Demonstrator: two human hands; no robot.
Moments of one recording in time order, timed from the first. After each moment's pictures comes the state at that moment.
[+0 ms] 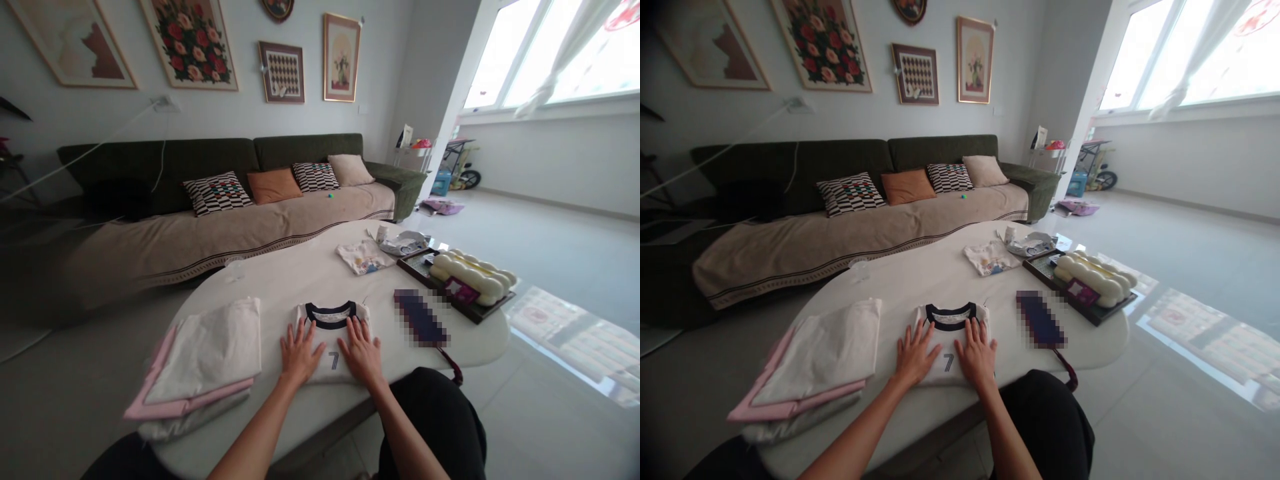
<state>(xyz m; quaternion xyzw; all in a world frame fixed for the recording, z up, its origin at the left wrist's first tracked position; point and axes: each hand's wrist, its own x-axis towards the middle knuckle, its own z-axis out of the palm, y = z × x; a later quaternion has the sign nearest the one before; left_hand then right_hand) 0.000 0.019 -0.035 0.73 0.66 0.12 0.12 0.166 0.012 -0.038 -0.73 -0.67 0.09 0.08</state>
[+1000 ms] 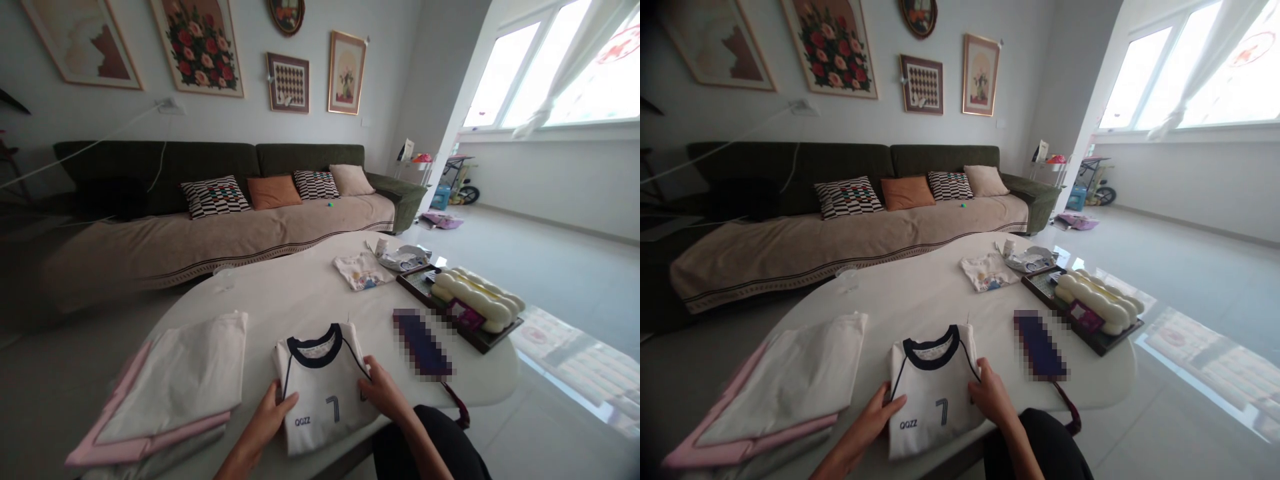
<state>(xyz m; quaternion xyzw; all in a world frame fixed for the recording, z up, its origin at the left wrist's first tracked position) -0.031 -0.023 -0.022 0.46 0.58 0.36 0.57 0.220 0.004 -0.016 -0.69 -0.64 0.29 0.19</state>
